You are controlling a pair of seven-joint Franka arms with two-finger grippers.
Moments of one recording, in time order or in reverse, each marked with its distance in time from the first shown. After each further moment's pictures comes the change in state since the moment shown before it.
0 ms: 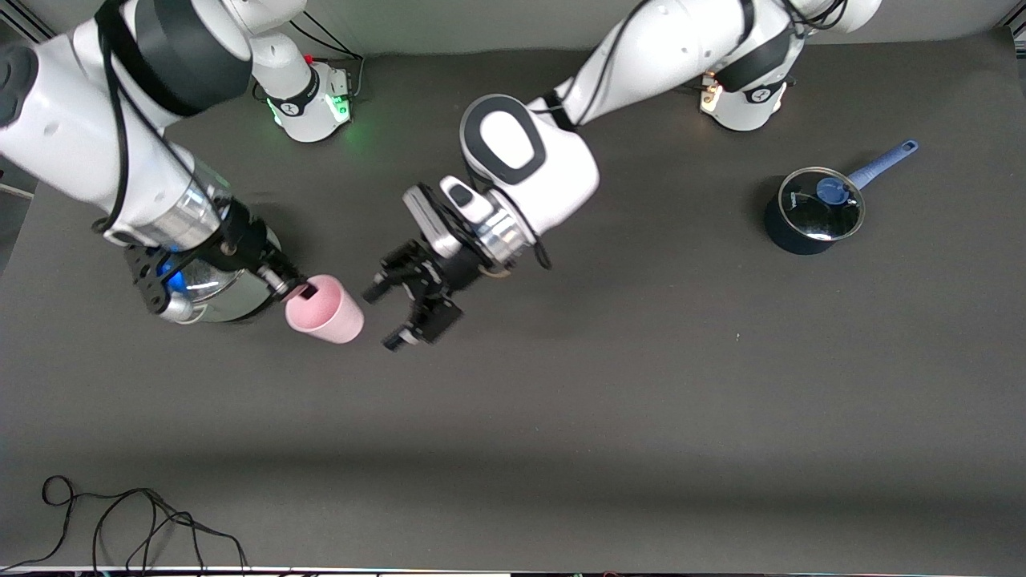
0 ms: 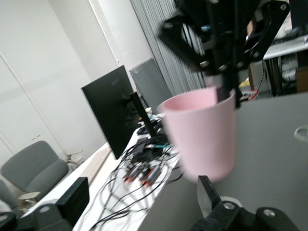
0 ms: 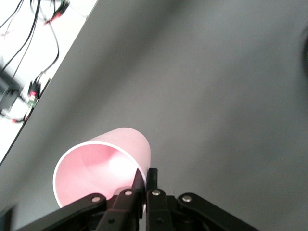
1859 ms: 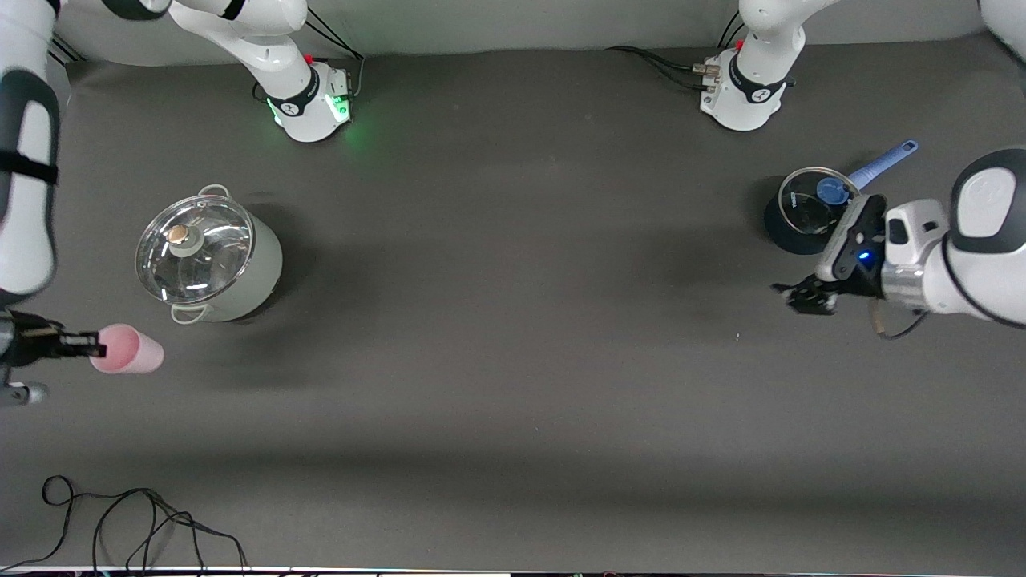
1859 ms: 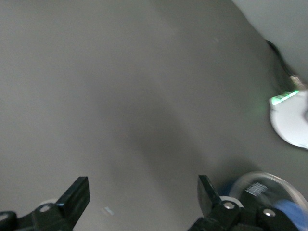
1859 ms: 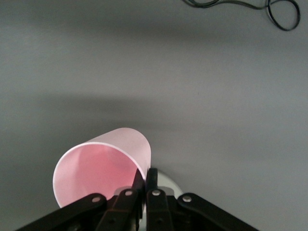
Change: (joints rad) left arm 1.073 -0.582 0.025 -0.699 1.366 -1.779 -0.403; right arm -0.459 0.328 -0.086 0.124 -0.132 -0.041 -1.441
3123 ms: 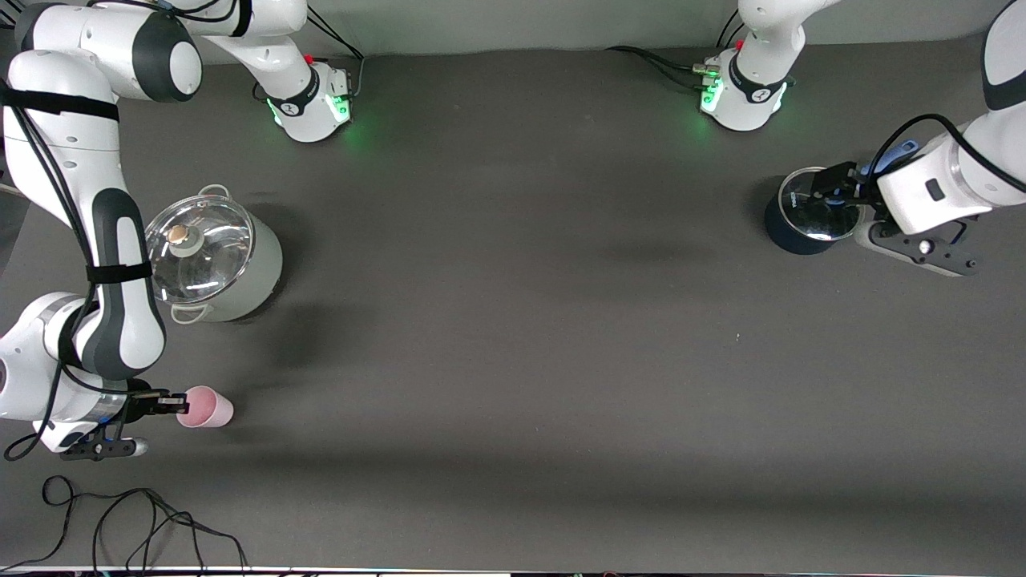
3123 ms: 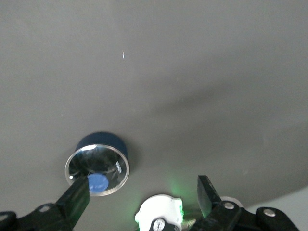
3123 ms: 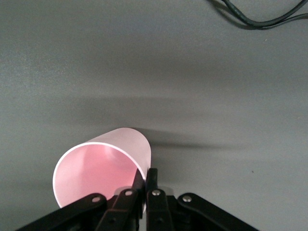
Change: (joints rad) left arm -0.041 -0.233 -0.023 0.058 0.095 -0.063 -1.803; right arm 0.000 0.281 0.027 0.034 0.141 0.297 0.000
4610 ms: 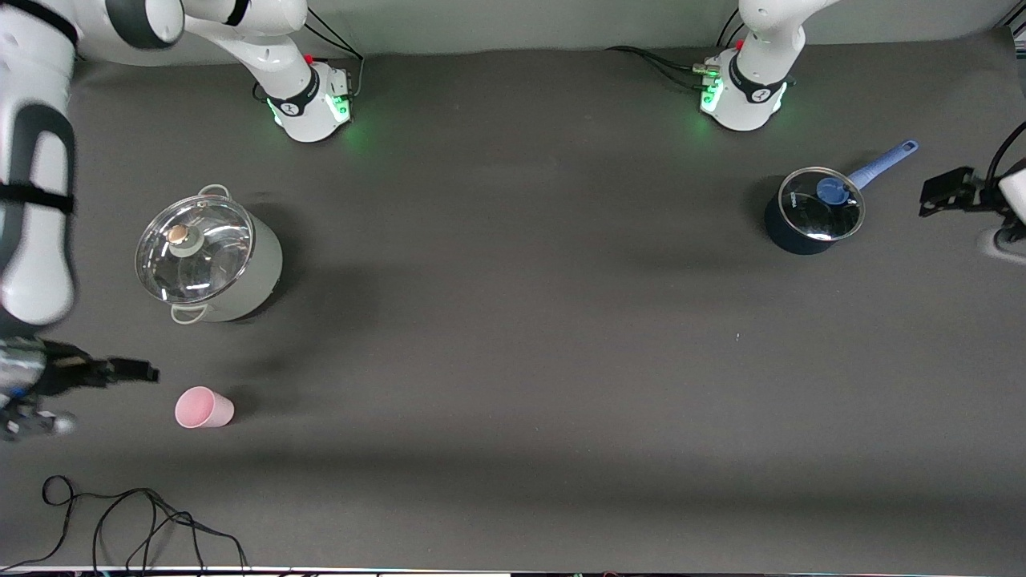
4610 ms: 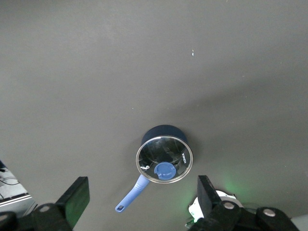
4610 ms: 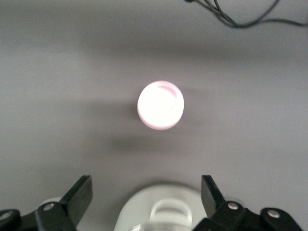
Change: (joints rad) left arm 0.022 0.102 0.057 0.187 0.249 -0.088 0.145; right arm 0.010 -0.293 -0.012 0.059 -0.008 -0.417 0.028
